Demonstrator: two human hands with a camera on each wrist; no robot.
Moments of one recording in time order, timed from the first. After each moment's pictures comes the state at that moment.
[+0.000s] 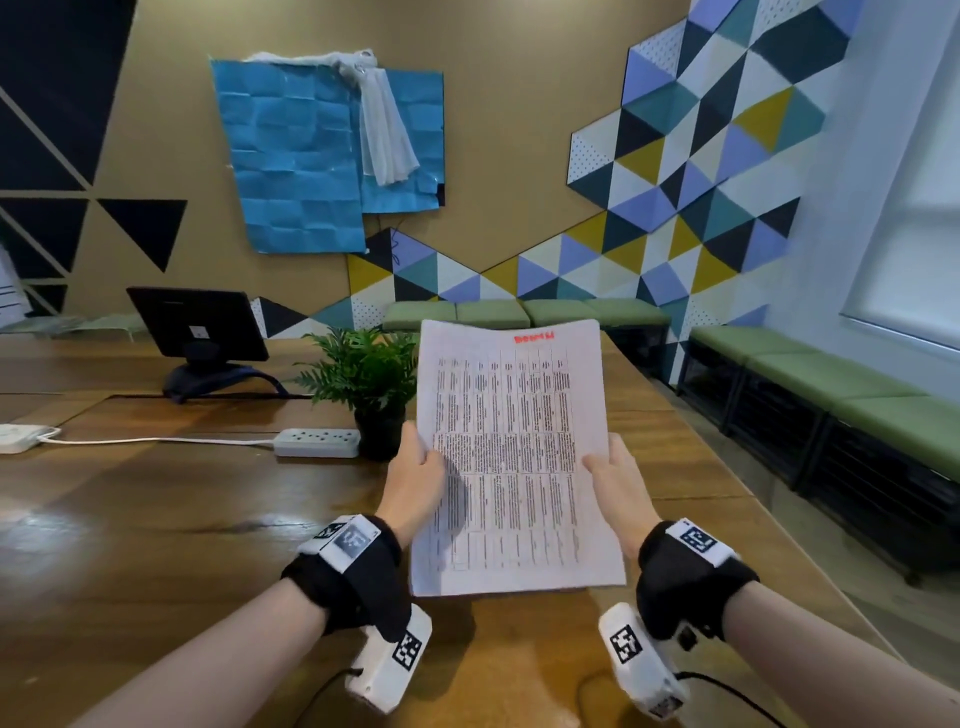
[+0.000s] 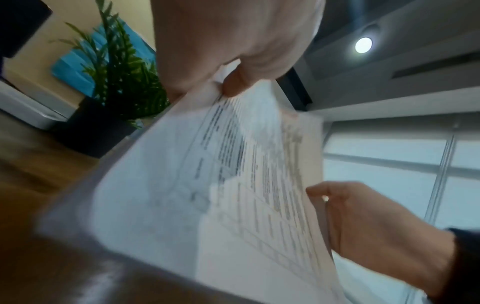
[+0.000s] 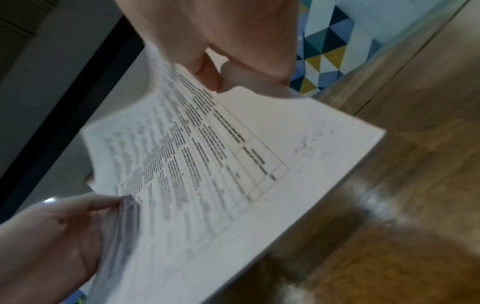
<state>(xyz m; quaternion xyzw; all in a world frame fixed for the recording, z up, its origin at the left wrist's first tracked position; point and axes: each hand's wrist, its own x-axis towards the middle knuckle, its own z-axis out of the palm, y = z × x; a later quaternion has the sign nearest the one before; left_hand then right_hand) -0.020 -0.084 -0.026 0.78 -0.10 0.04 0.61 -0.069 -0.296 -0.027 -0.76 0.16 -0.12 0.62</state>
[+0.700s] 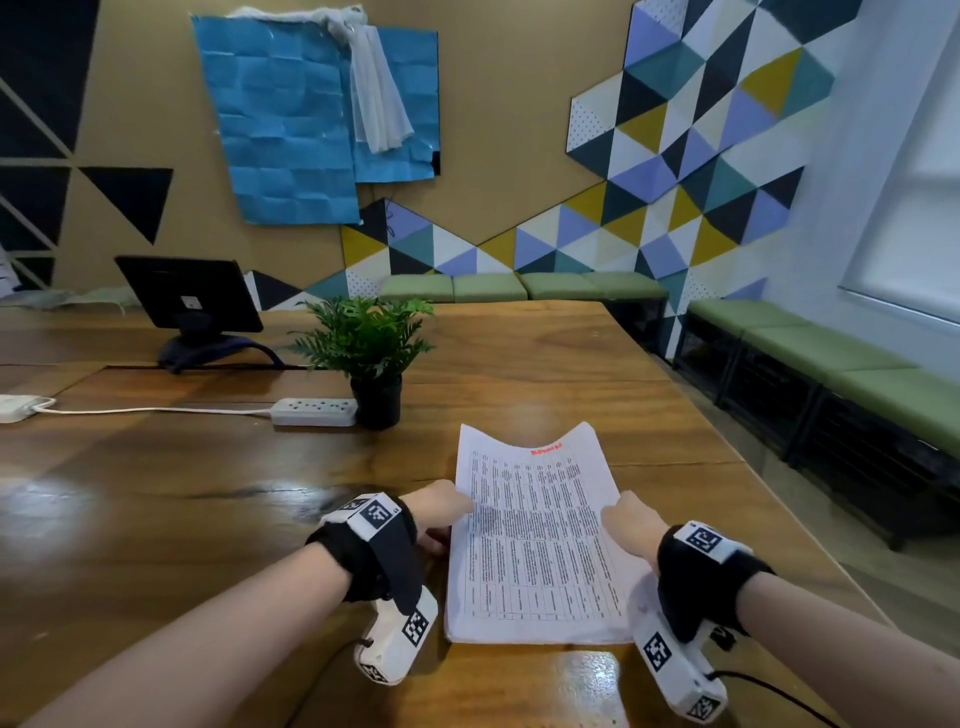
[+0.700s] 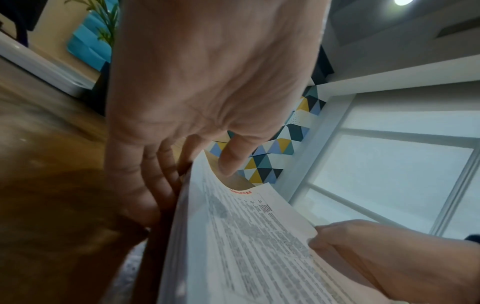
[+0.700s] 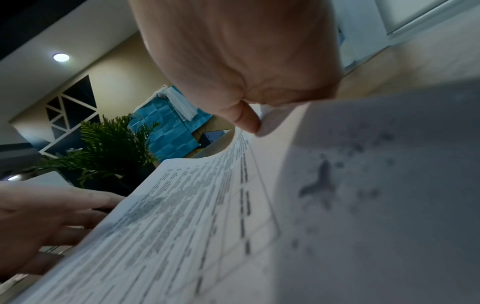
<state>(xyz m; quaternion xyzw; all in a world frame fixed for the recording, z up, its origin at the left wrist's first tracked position) -0.028 -0.102 -0.064 0.86 -0.02 -0.30 0.41 -0.085 -0.320 -0.083 -0.87 0.32 0.10 0.37</state>
